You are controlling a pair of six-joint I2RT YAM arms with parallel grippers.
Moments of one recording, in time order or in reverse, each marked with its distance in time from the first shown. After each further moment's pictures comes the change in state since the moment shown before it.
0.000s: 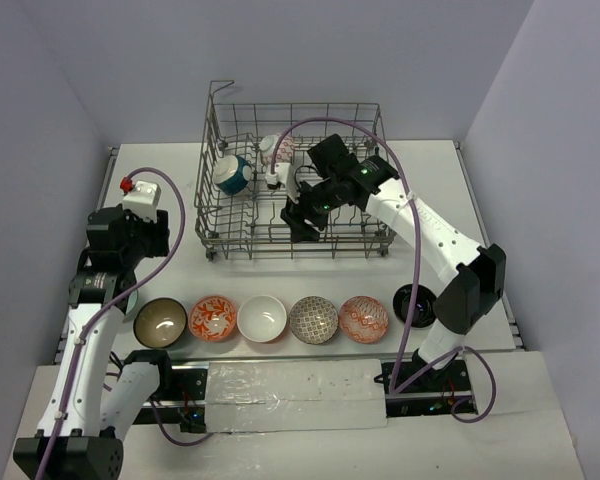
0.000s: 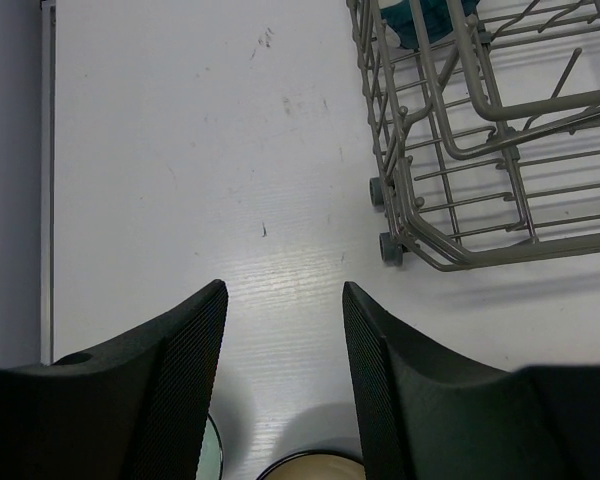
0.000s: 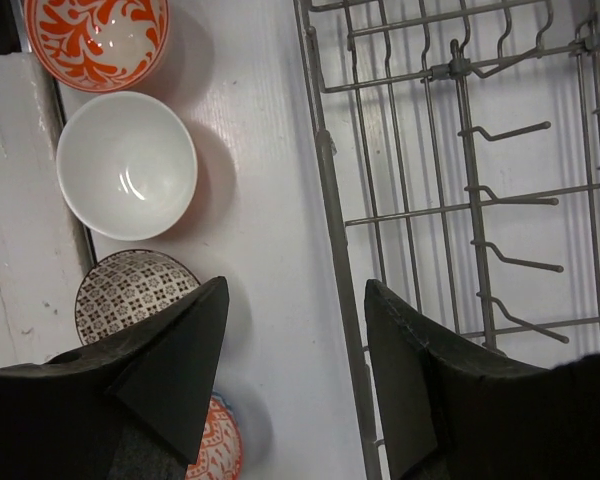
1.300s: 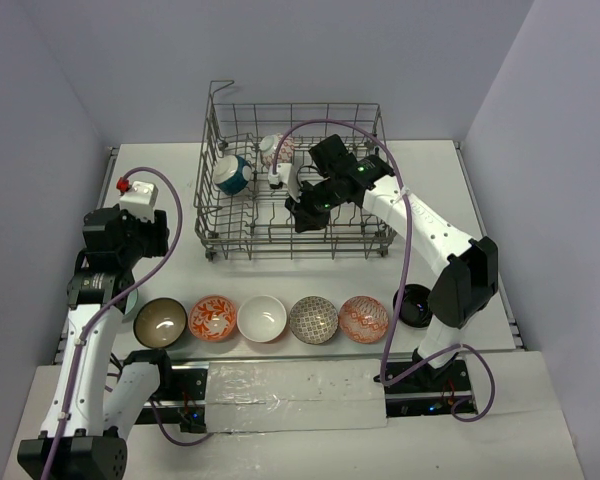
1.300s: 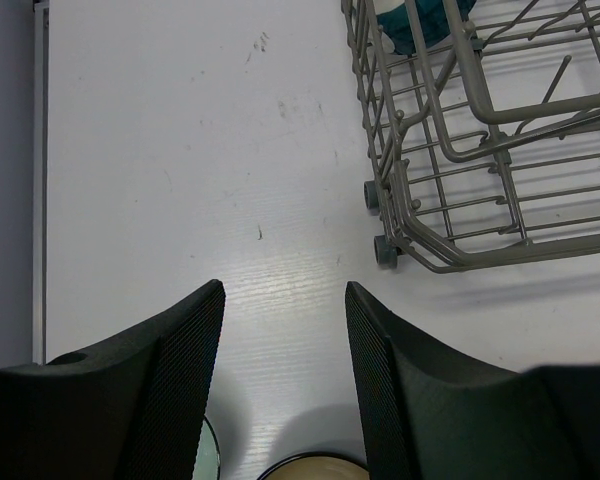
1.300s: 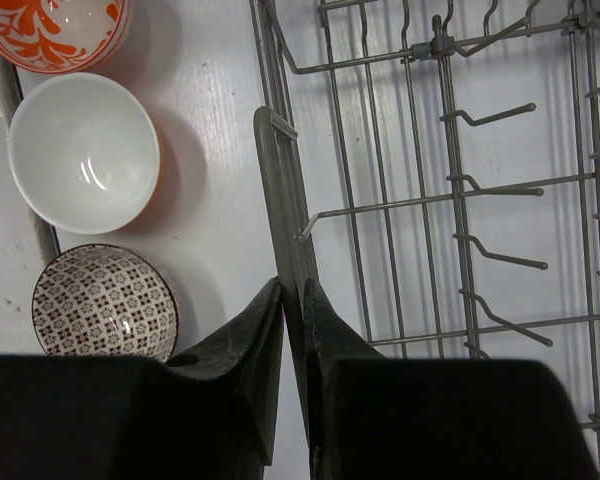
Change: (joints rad) left arm 0.037 -0.012 -0.008 0.007 0.050 -0.001; right arm -0.032 0.060 -0.023 0.029 -0.001 -0.050
